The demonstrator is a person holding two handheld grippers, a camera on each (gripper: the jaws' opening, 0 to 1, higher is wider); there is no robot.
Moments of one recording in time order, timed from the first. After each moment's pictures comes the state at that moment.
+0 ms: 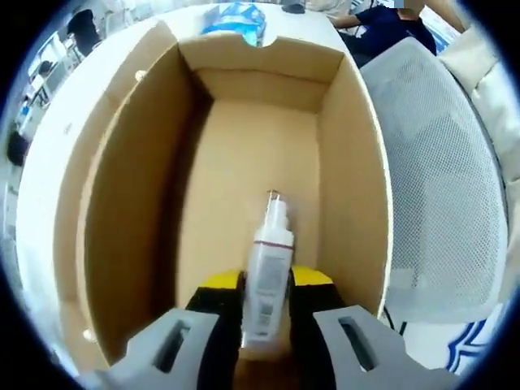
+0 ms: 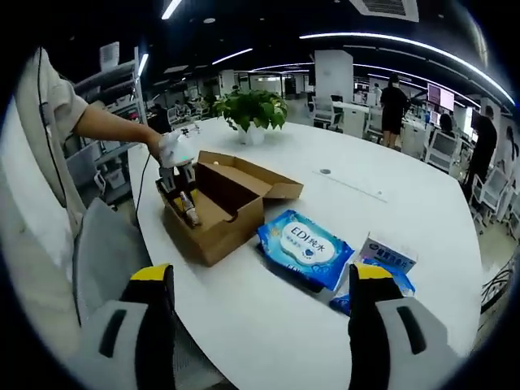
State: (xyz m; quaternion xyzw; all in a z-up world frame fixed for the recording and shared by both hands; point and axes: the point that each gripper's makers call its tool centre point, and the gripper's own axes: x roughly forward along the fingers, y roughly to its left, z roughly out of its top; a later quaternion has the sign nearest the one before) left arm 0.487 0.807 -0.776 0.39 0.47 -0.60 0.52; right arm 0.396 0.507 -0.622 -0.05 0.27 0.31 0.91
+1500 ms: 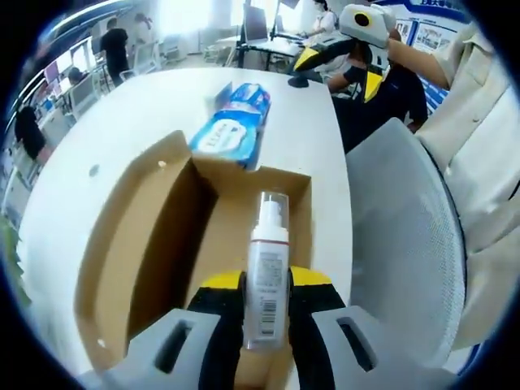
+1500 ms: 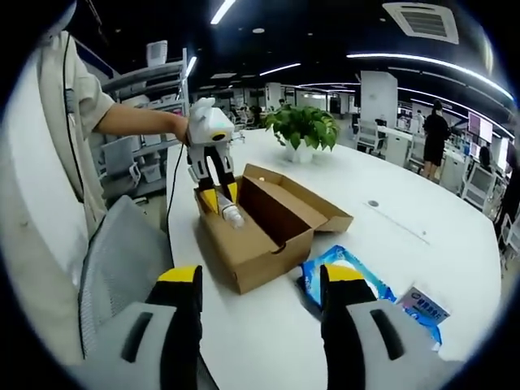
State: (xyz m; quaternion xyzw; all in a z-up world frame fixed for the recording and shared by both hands) left arm 0.460 0.741 -0.682 0.29 0.37 -0.64 0.60; right arm 0.405 0.581 -0.619 -0.08 0.22 0.42 0.88
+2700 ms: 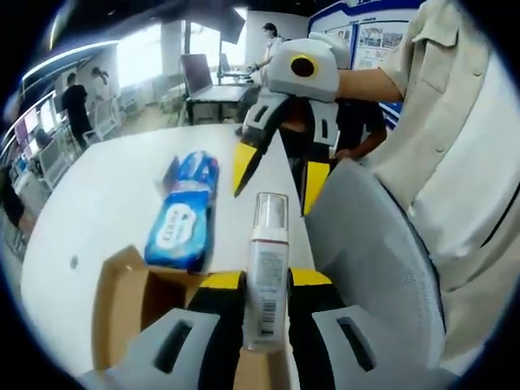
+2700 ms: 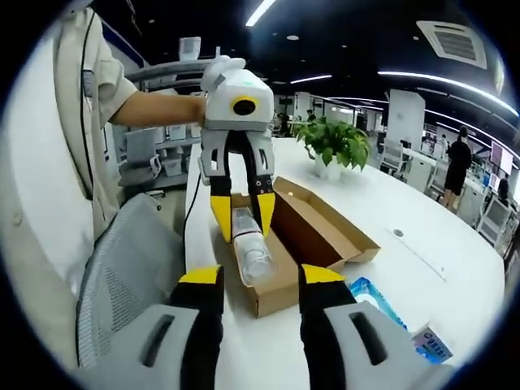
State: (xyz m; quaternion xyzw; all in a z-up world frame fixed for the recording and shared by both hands) left arm 0.412 0.668 -0.626 0.27 0.26 -0.74 0.55; right arm 0.400 0.634 -0.608 -0.11 0.18 0.48 0.85
